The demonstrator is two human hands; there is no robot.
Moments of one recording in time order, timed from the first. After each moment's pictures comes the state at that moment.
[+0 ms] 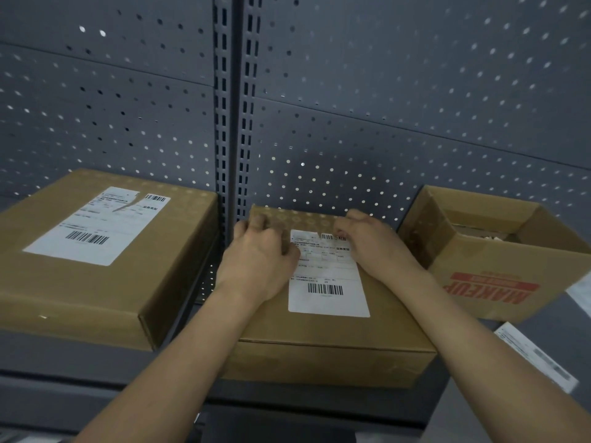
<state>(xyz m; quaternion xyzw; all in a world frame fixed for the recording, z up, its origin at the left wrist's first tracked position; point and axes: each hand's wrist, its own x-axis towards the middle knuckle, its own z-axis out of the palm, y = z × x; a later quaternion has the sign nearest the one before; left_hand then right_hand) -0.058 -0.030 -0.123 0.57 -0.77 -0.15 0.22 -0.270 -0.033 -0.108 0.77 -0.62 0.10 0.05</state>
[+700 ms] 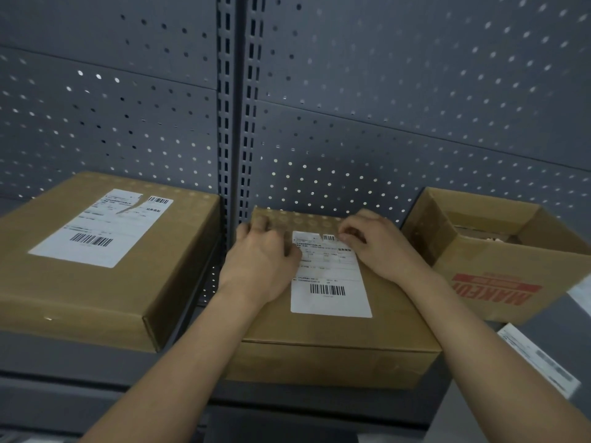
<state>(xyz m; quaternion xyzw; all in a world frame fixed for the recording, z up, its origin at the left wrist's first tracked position) -0.057 -0.031 -0.122 0.57 -0.77 -0.16 0.22 -0.280 -0.029 -0.104 0.76 -0.62 0.20 -0.04</state>
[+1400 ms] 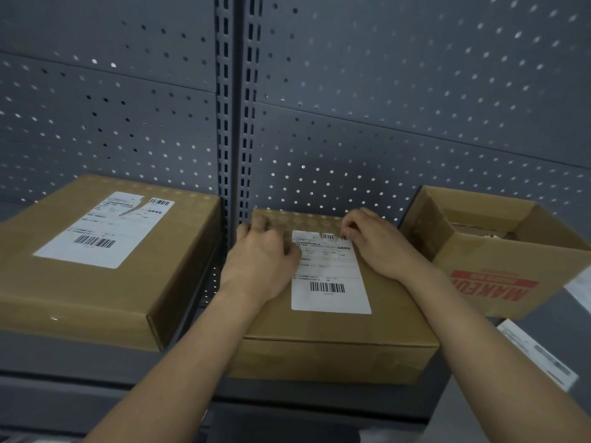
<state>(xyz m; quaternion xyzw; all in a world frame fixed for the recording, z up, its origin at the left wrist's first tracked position) -0.057 -0.031 -0.122 0.57 -0.77 -0.16 0.22 -0.281 -0.030 -0.103 0.75 -0.64 0.17 -0.05</state>
